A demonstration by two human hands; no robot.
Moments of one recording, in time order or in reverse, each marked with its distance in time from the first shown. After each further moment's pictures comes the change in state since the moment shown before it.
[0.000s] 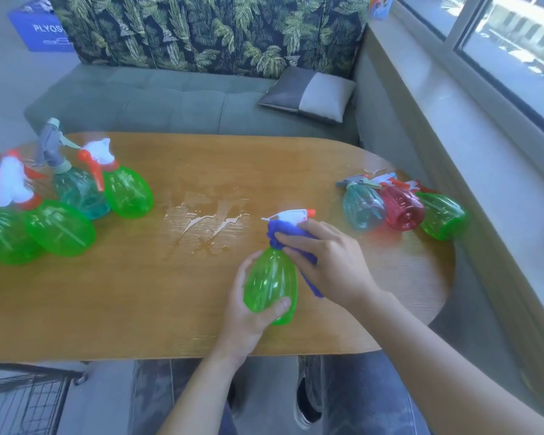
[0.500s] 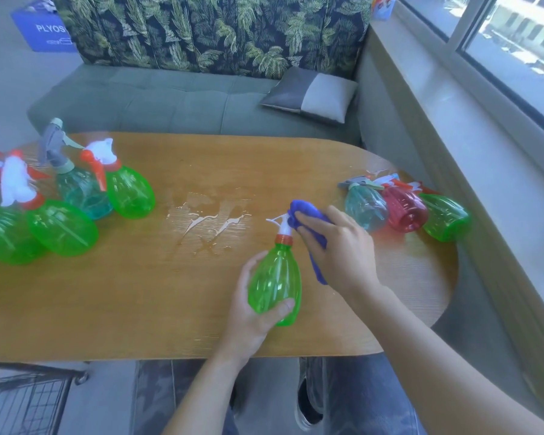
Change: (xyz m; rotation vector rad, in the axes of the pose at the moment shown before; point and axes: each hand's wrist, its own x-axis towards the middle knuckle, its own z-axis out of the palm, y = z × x) left_hand -0.001 0.004 0.004 -0.004 -0.019 0.019; right_hand 0.010 0.005 0.000 -0.096 0.134 0.239
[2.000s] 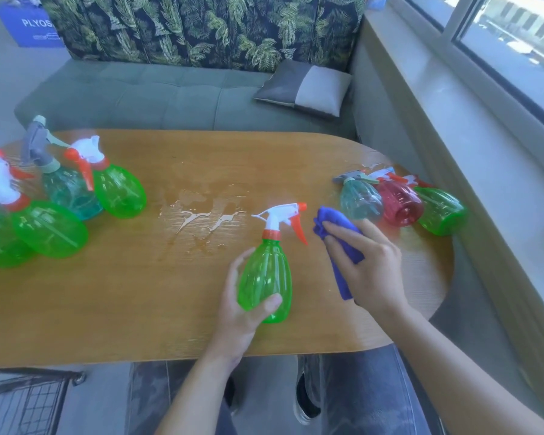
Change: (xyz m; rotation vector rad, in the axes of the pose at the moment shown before) left_hand 0.001 -0.001 -0.006 -0.051 0.002 -0.026; right_hand -0.033 0.028 -0.028 0.220 0.039 0.149
